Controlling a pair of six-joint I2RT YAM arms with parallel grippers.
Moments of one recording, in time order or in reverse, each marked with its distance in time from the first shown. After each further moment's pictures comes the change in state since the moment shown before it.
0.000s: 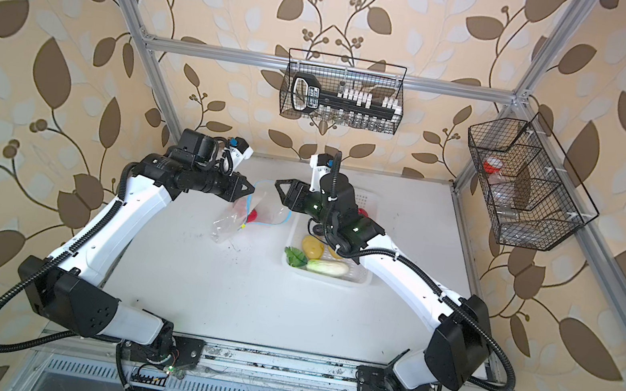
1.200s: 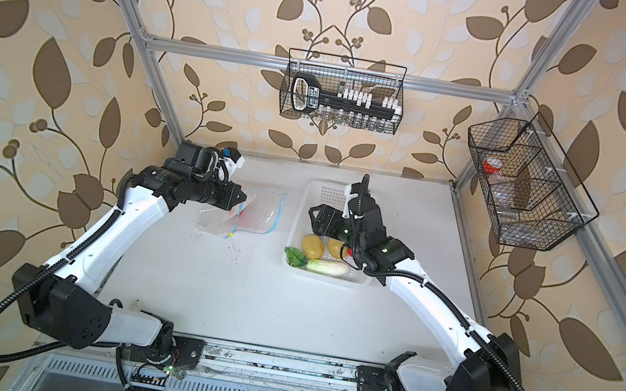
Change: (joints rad) left arm 0.021 -0.070 -0.153 0.044 -0.071 -0.037; right arm -0.110 -0.196 -0.235 -0.224 0.095 -0.041
